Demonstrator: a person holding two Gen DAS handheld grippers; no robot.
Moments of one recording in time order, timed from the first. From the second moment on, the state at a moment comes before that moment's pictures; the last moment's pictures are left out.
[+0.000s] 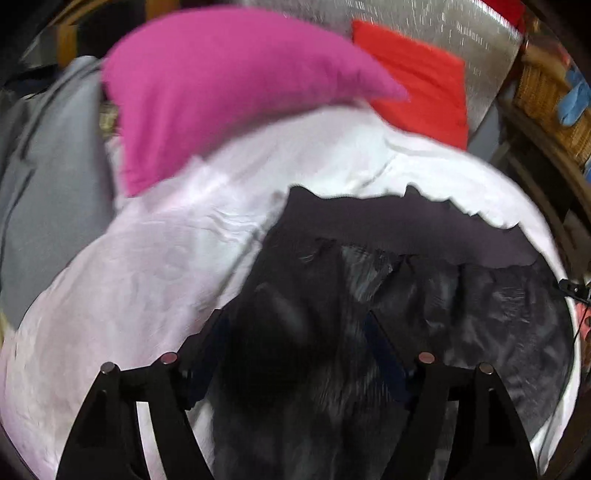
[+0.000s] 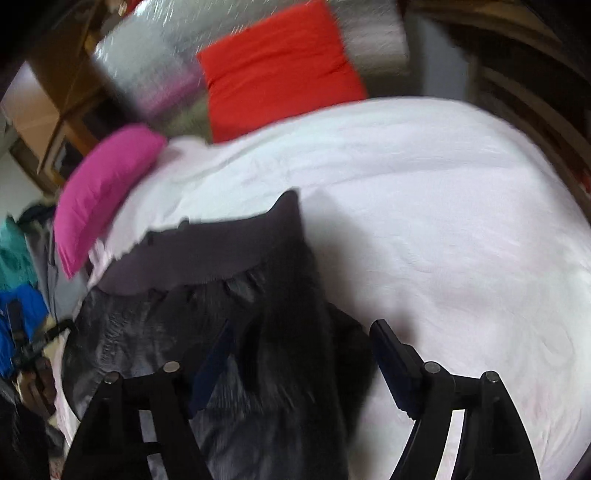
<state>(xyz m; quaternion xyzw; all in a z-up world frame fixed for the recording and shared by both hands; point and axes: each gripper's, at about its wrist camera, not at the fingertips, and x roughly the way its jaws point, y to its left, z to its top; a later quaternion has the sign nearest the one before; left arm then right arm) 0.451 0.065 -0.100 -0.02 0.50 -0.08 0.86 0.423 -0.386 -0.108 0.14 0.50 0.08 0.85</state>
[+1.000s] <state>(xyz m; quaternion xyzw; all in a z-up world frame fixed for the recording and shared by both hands) 0.396 0.012 -0.051 0.04 0.39 0.01 0.92 0.362 -0.314 -0.050 0.02 0.41 0.03 0.91</state>
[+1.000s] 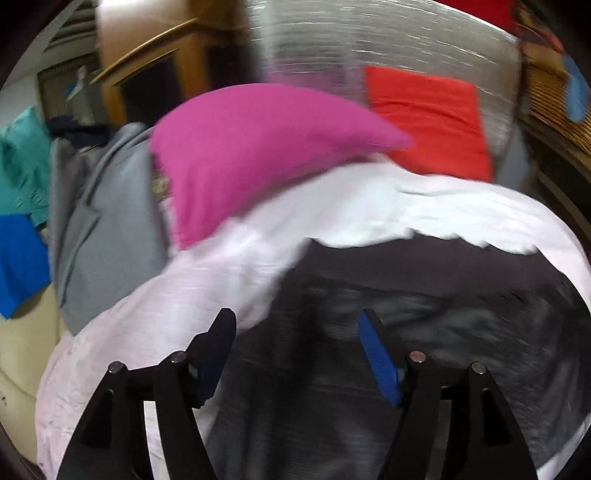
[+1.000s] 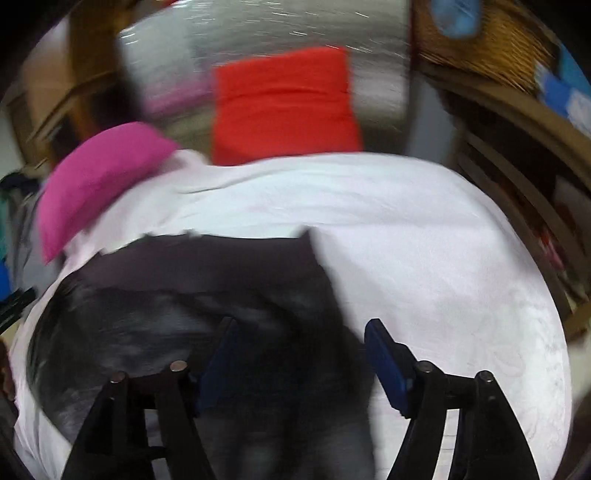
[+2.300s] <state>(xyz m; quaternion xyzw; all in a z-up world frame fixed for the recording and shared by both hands) 0.276 0.025 -0.112 0.03 0.44 0.03 0.90 0.235 -0.276 -0.124 0.04 0.41 0.01 0.91</state>
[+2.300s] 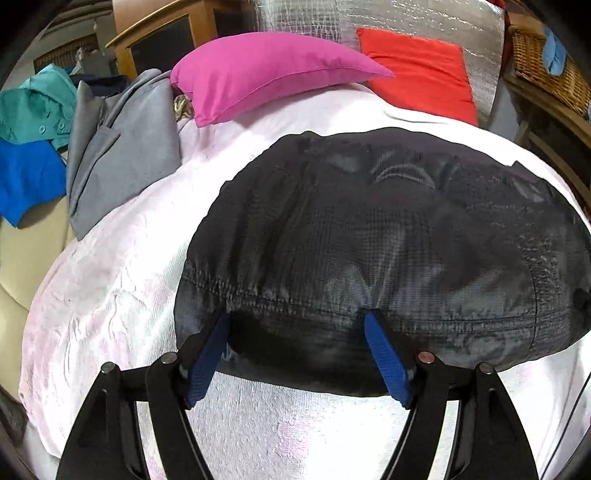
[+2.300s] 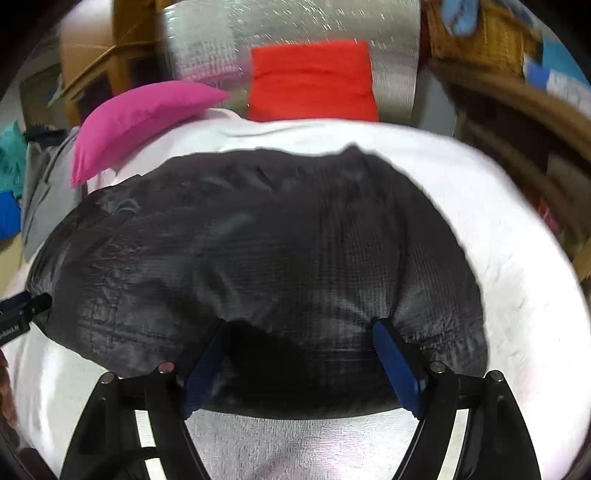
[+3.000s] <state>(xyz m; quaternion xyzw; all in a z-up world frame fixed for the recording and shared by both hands) 0.271 0.051 -0.131 0.00 0.45 0.06 0.89 0.240 -0.324 -0.130 0.11 0.43 -0.02 0.90</state>
